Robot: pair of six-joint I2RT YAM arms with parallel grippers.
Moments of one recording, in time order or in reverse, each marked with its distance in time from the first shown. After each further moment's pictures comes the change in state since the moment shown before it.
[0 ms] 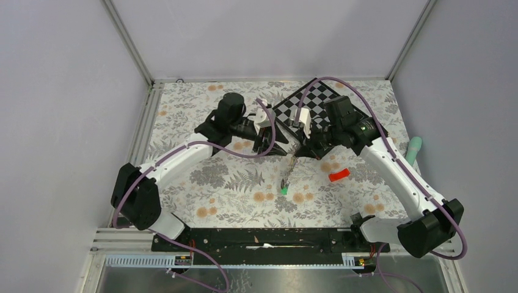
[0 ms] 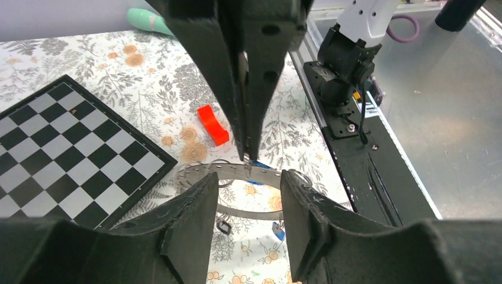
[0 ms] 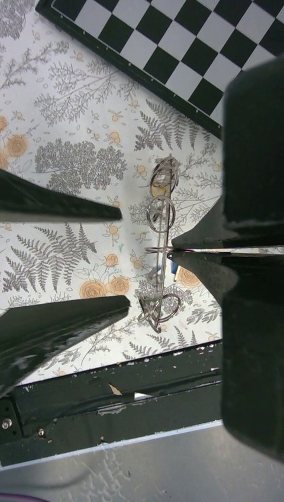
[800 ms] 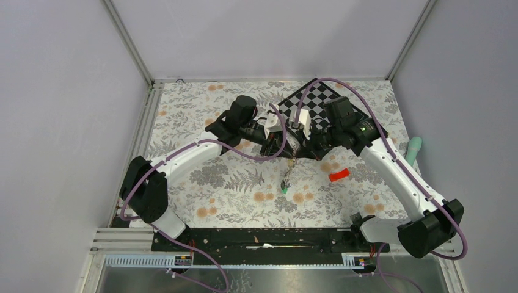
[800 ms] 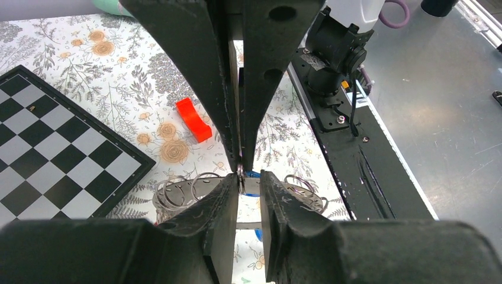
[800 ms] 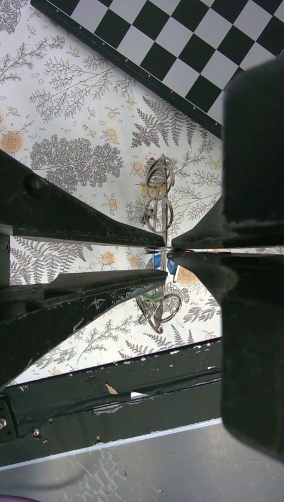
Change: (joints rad) left arm -0.061 0.085 0.042 -0.092 -0.004 0.075; right arm 0.008 -0.001 0.008 -0.012 0.018 -0.004
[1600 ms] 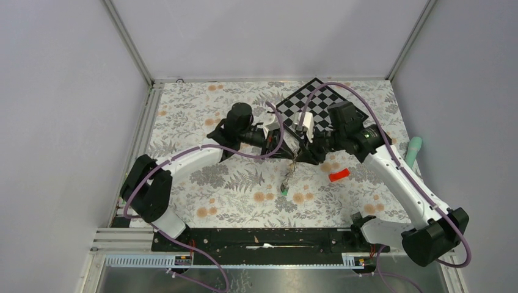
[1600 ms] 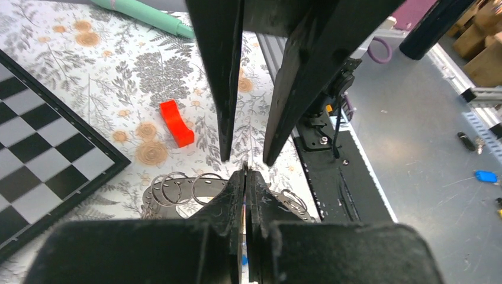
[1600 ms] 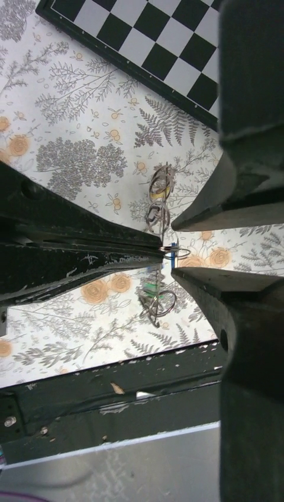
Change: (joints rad) left arm 0.005 0.005 -0.107 0.269 0.005 -0.259; right arm -0.004 -0.050 -0.064 0.050 -0.006 0.023
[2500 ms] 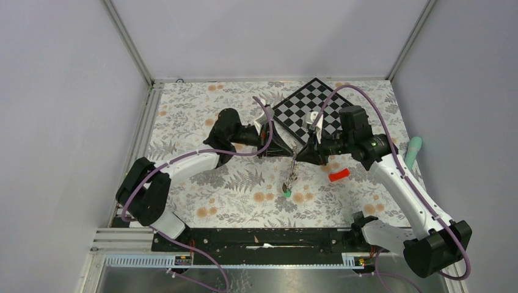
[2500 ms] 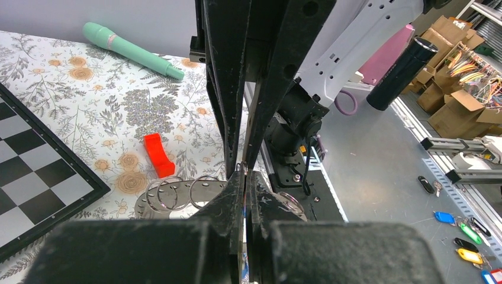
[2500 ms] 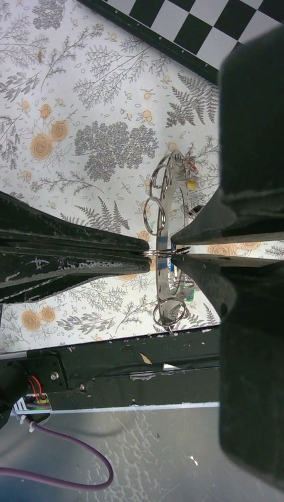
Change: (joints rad) left arm 0.022 -0.039 -0.163 0.509 0.004 -0.462; right arm -0.096 -0.107 -0.142 0.167 -0.215 0.080
